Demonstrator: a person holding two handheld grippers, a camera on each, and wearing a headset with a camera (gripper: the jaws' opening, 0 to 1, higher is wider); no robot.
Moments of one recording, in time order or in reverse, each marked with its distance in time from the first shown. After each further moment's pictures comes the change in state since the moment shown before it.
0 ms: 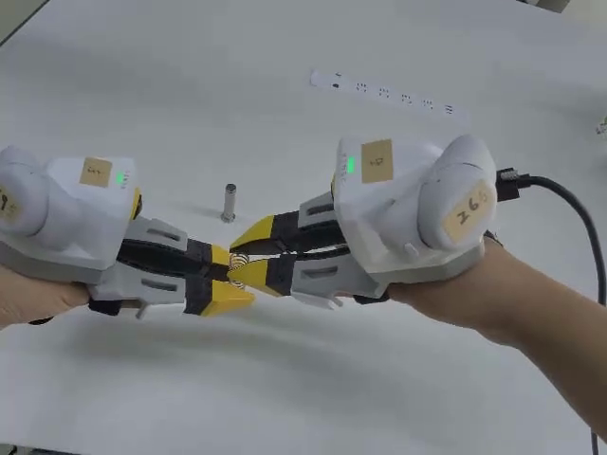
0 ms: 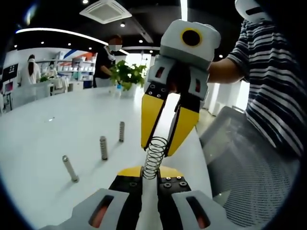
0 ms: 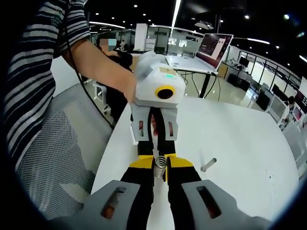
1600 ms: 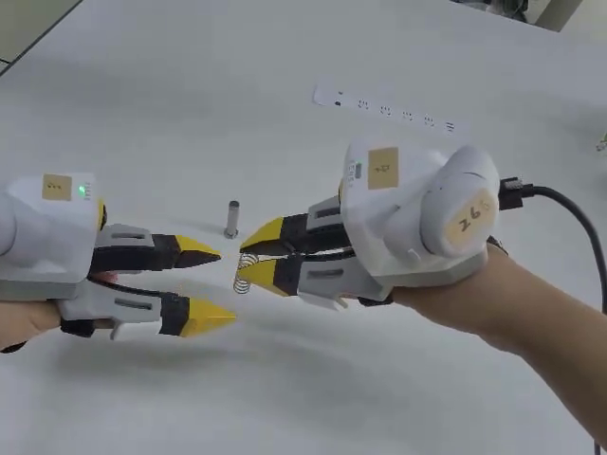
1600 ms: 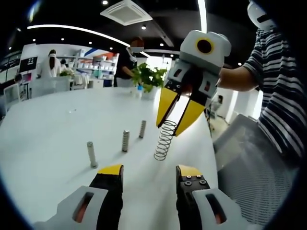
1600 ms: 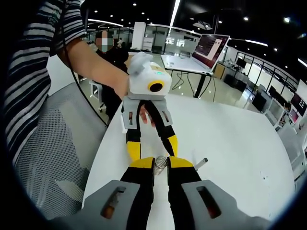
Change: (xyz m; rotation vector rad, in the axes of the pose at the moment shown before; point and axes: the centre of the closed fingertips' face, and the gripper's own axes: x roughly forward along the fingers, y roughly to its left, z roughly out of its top) left arm -0.026 0.024 -0.007 -0.093 -0.033 0.172; right arm -0.006 -0.015 0.000 -0.017 0.017 -0.039
